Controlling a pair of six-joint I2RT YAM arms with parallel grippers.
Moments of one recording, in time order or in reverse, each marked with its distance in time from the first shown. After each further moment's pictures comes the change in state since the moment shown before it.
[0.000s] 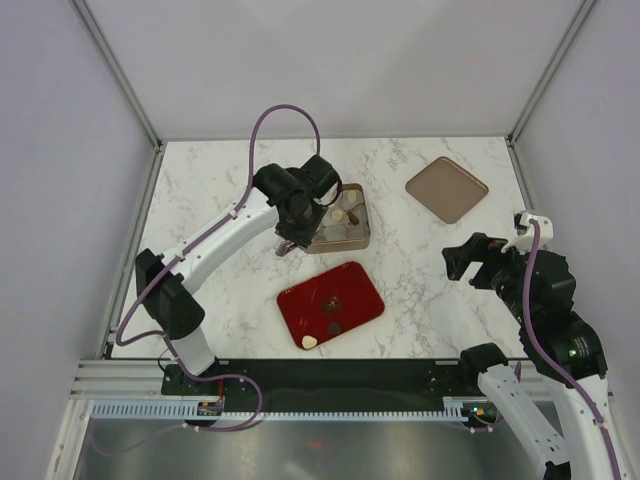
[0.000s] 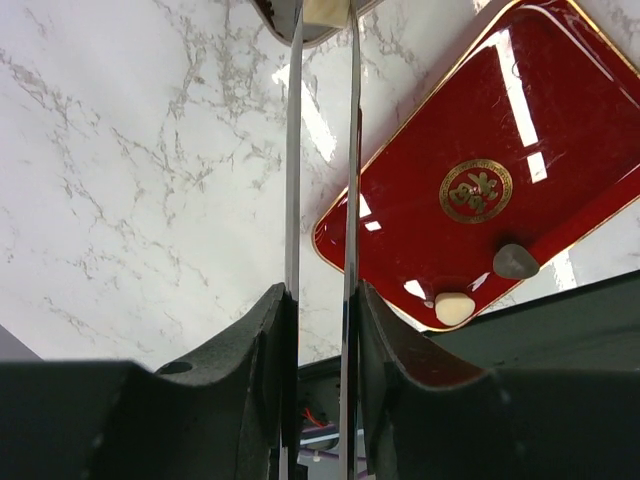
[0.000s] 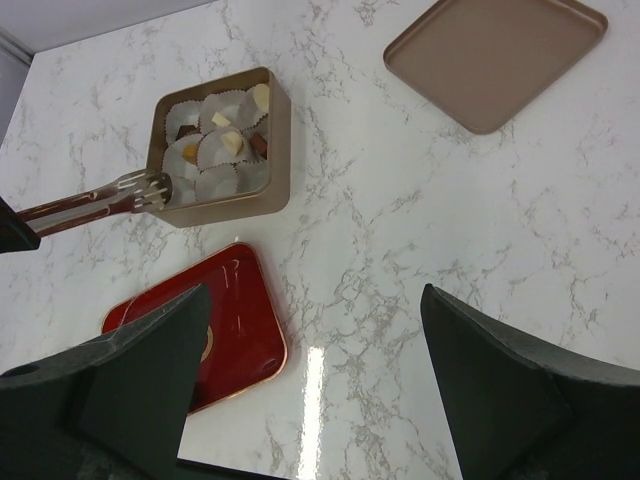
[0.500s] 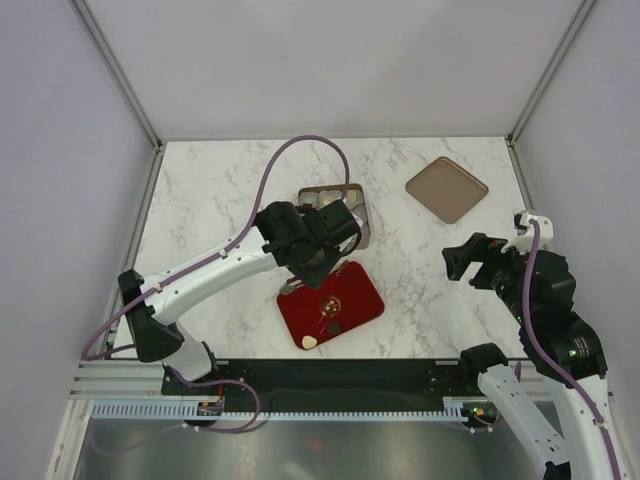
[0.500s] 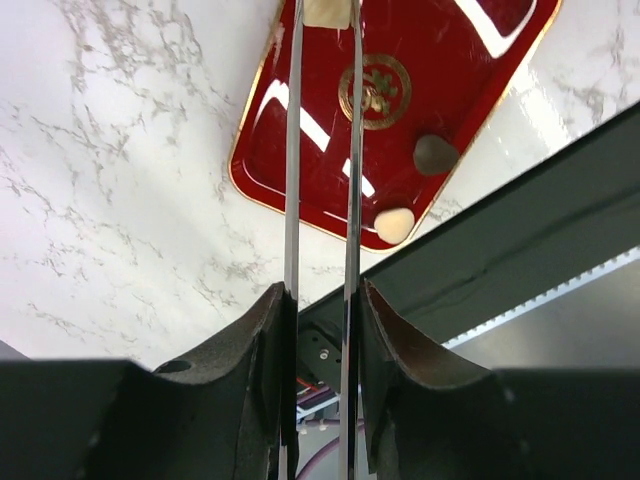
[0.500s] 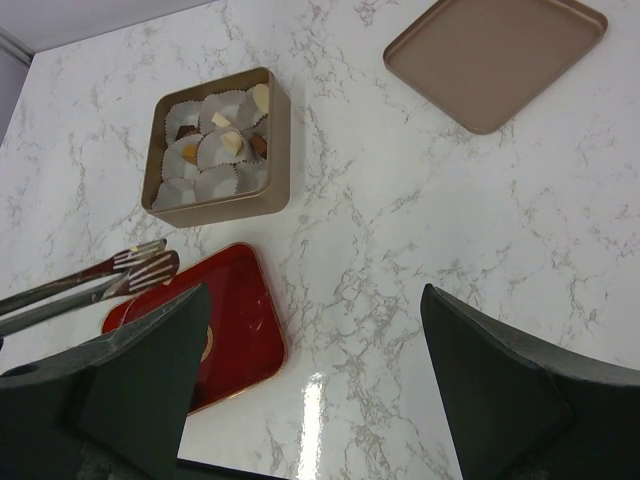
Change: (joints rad) left arm -0.301 -0.143 -0.071 -0.059 -0.011 -0.069; right arm 0.000 0.000 0.000 0.000 0.001 0.000
